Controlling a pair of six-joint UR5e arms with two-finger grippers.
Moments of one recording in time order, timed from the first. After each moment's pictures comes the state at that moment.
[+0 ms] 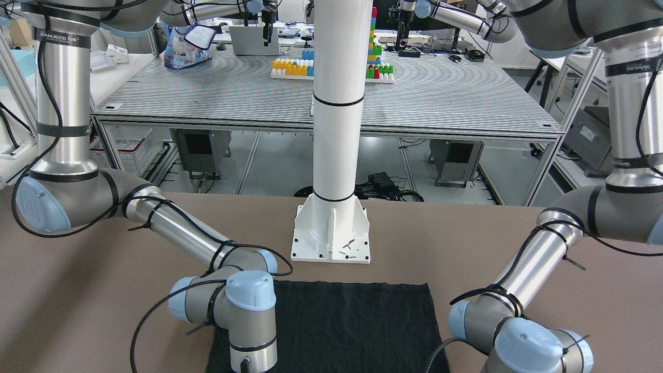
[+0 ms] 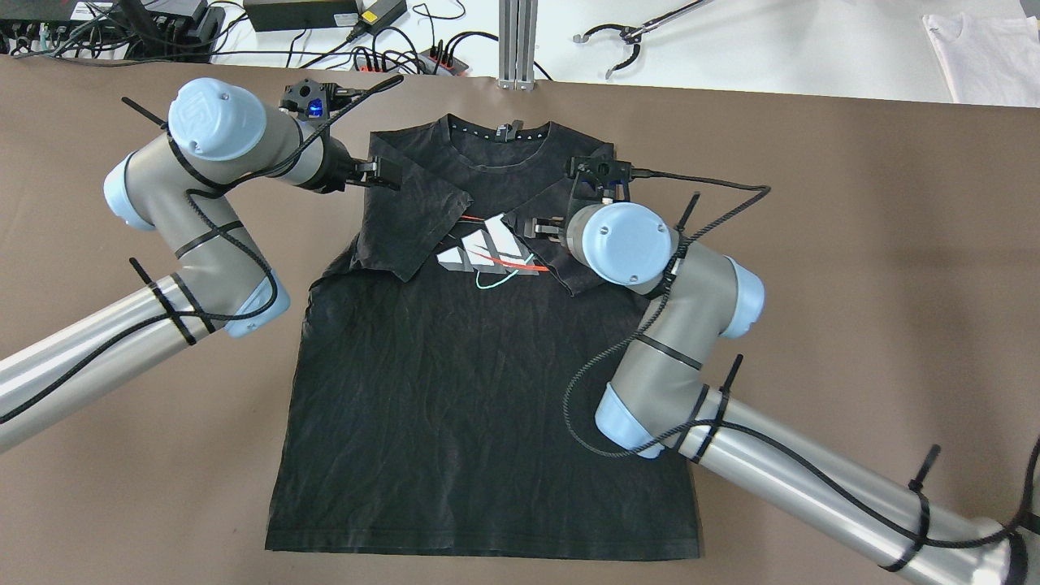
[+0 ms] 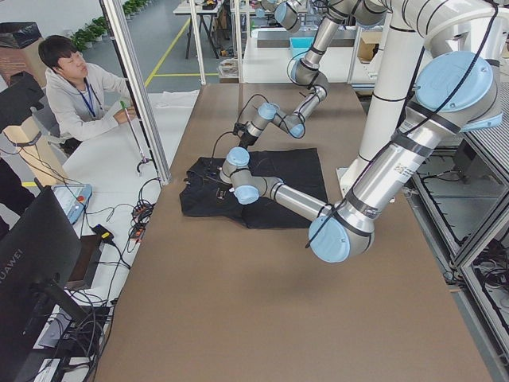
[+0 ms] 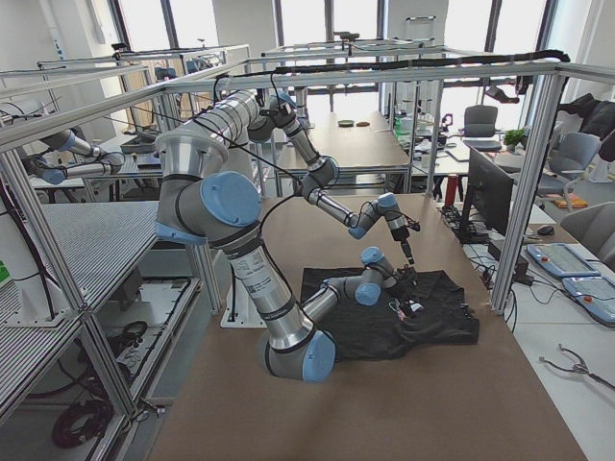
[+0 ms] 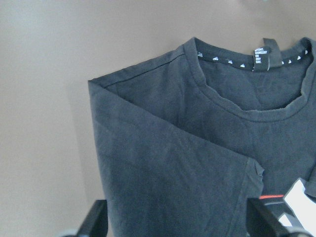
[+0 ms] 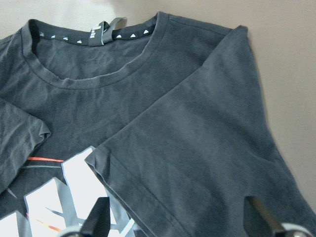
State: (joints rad) left arm -0.87 -2.26 -1.28 -2.28 -1.91 -1.08; right arm 0.65 -0.83 1.39 -1.11 1.49 1.20
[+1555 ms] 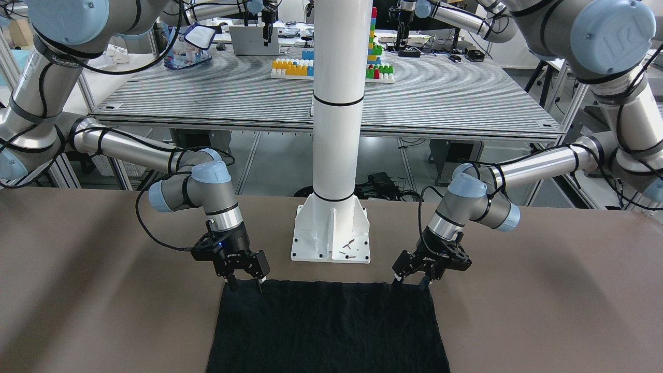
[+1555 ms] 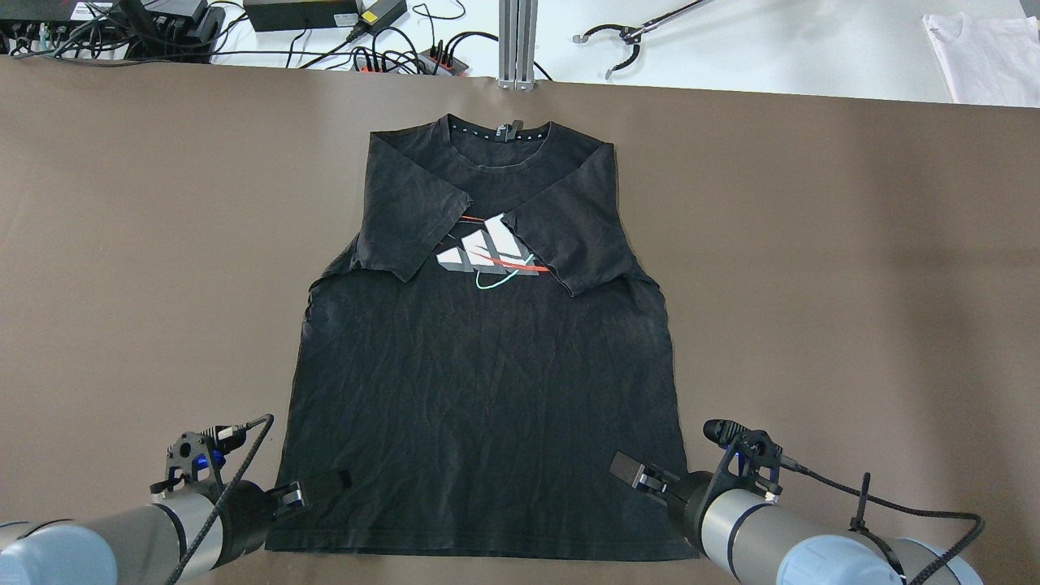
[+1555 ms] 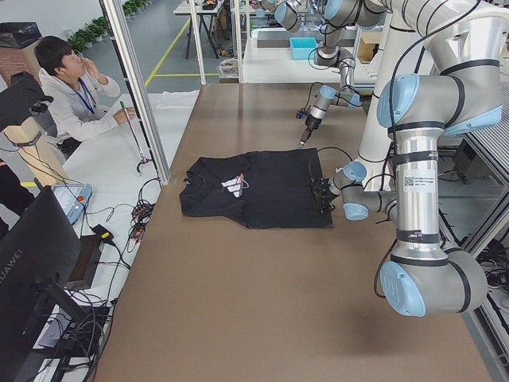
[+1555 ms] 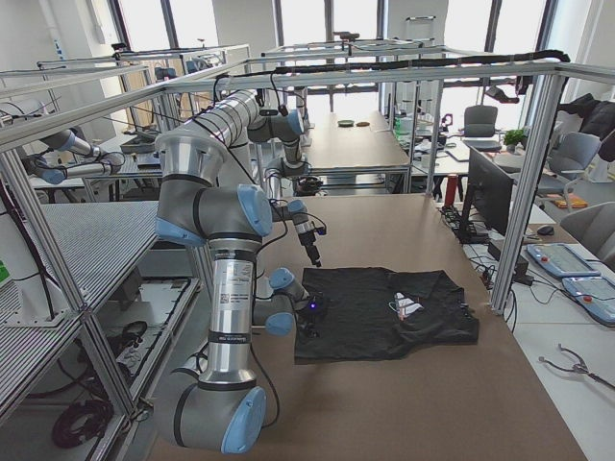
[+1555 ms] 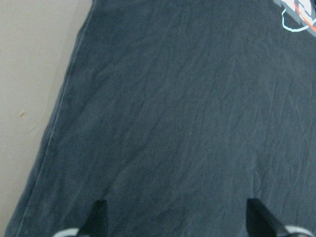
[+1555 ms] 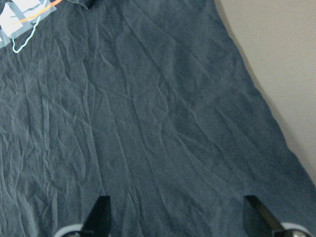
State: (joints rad) left arm -0.17 -1.57 -2.07 -2.28 -1.36 -1.80; right arm 0.20 -1.51 2.10 -1.04 1.32 1.80
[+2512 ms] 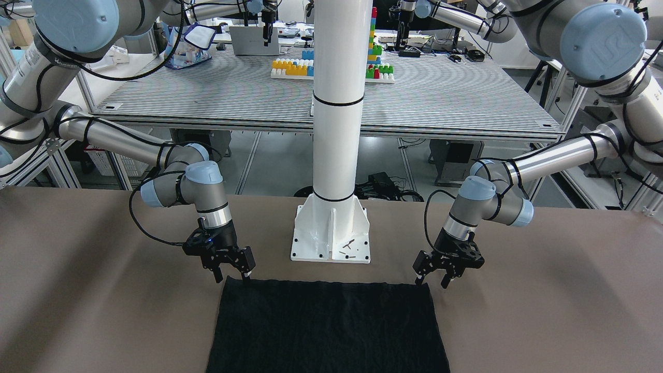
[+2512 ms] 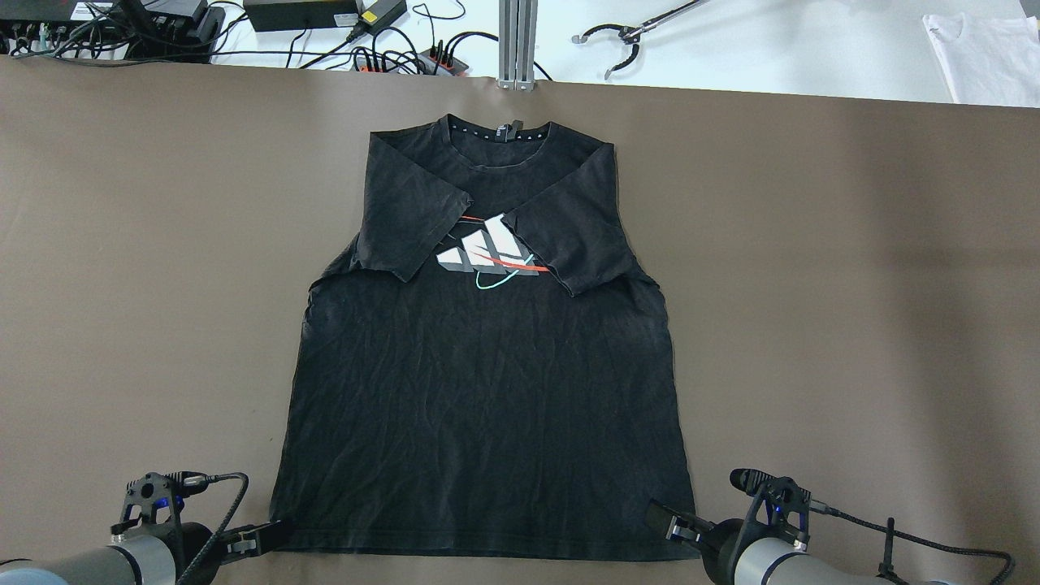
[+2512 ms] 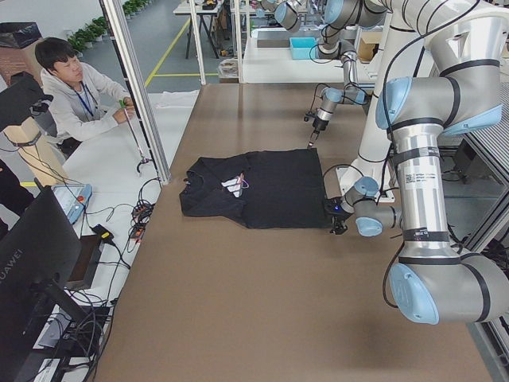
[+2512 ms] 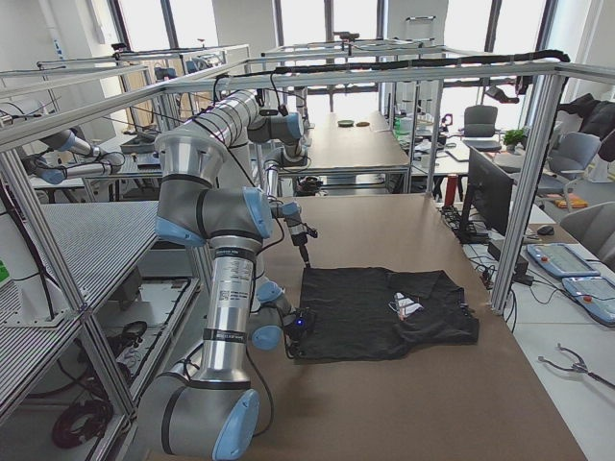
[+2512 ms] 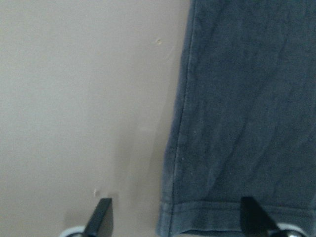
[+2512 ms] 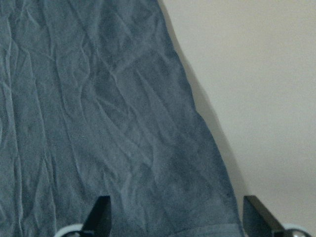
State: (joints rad) left arm -0.08 -1.43 -2.06 -2.28 -1.33 -1.72; right arm 0.11 -1.63 2.10 -1.03 1.28 1.80
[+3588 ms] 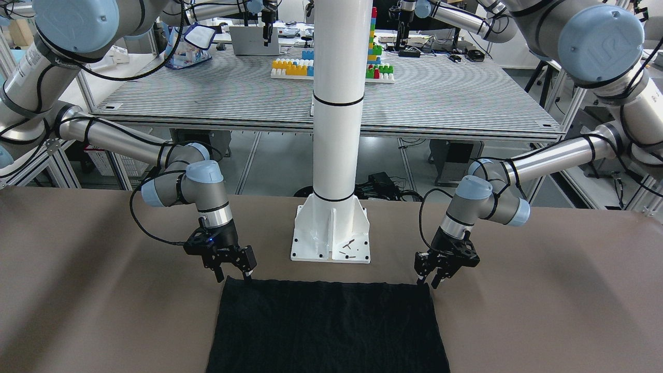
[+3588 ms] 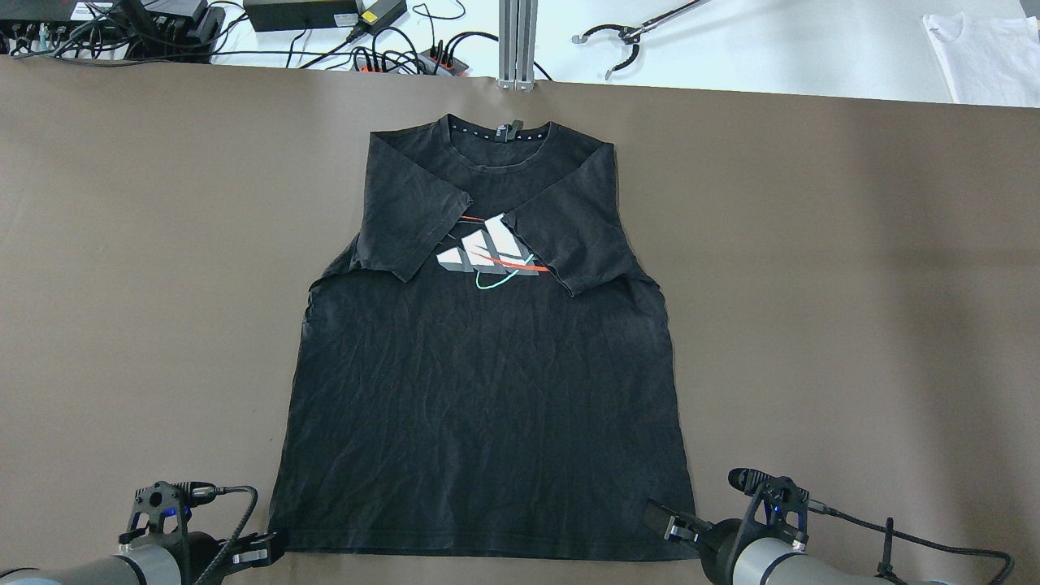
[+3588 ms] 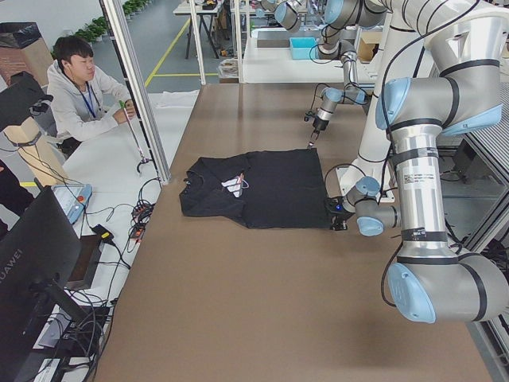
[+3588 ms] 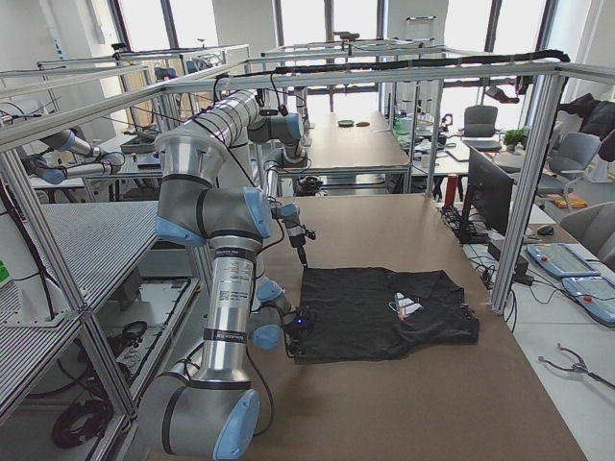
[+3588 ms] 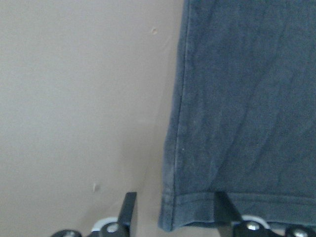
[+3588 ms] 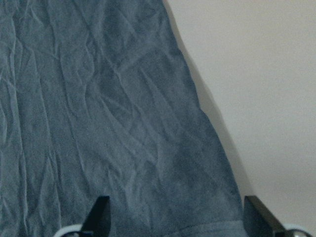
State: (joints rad) left arm -0.06 -1.44 -2.06 -2.27 -1.33 -1.69; right arm 0.11 -1.63 2.11 -1.03 1.28 1.80
